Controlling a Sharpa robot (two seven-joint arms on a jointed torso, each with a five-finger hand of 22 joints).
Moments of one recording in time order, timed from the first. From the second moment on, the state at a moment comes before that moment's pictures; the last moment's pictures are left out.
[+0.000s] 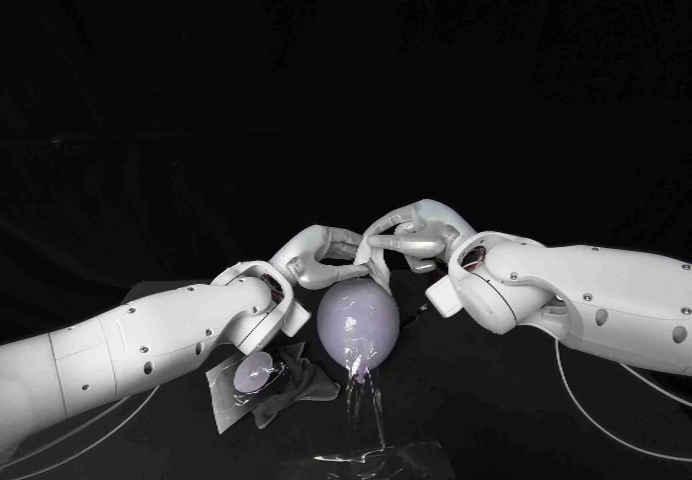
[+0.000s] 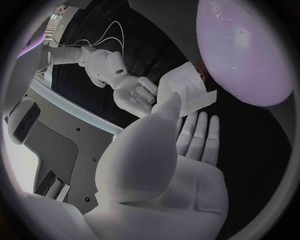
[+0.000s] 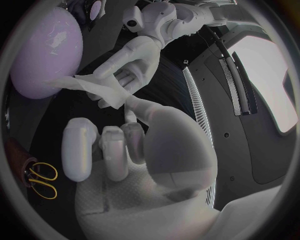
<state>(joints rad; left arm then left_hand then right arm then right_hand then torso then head) 1.19 -0.64 -0.06 1.40 -0.74 -0.39 0.30 1.76 -0.04 0.14 0.15 0.05 0.69 0.19 0.19 0.32 0.82 0.24 0.11 0.07 0.68 0.21 0.19 0.19 0.11 0.56 0.29 0.18 0.06 1.39 -0.78 -0.15 1.67 -0.51 -0.55 -0.02 1.29 -0.04 0.61 -0.02 0.04 1.02 0.08 0.35 0.45 1.46 0.01 1.43 1.31 1.46 -0.05 1.57 1.31 0.04 1.46 0.05 1.37 1.31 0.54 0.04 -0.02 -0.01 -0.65</state>
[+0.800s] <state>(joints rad) 1.19 -0.65 -0.06 1.41 -0.63 -0.41 0.34 1.59 -0.05 0.50 0.24 0.05 0.76 0.20 0.19 0.27 0.89 0.22 0.09 0.06 0.80 0.19 0.16 0.17 0.12 0.60 0.29 0.16 0.06 1.39 -0.78 -0.15 1.64 -0.51 -0.55 -0.02 1.30 -0.04 0.61 -0.02 0.05 1.02 0.08 0.35 0.45 1.46 0.01 1.43 1.31 1.46 -0.05 1.57 1.31 0.04 1.46 0.05 1.37 1.31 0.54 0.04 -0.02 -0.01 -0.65</state>
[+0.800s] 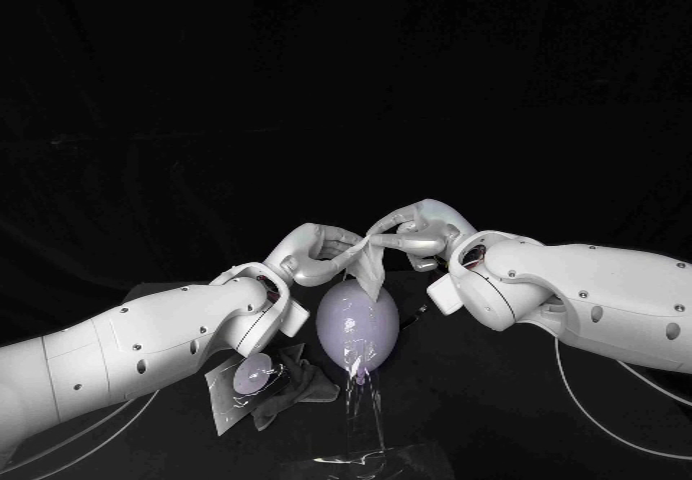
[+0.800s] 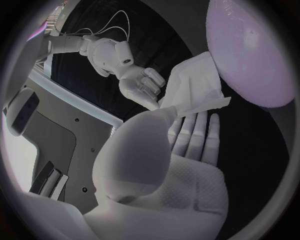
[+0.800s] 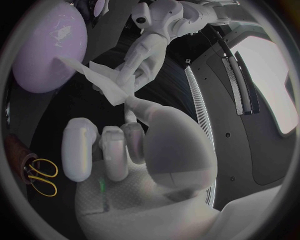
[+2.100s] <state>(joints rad) 1.19 -0.66 -0.06 1.39 -0.33 -0.27 0.36 1.41 -0.02 0.53 0.28 0.05 0.91 0.20 0.26 0.29 1.06 0.17 0.10 0.07 0.90 0.15 0.16 0.17 0.08 0.72 0.29 0.17 0.07 1.39 -0.78 -0.15 1.62 -0.52 -0.53 -0.05 1.30 -0.04 0.61 -0.02 0.04 1.02 0.08 0.35 0.45 1.46 0.01 1.43 1.31 1.46 -0.05 1.57 1.31 0.04 1.46 0.05 1.37 1.31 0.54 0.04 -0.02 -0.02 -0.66</state>
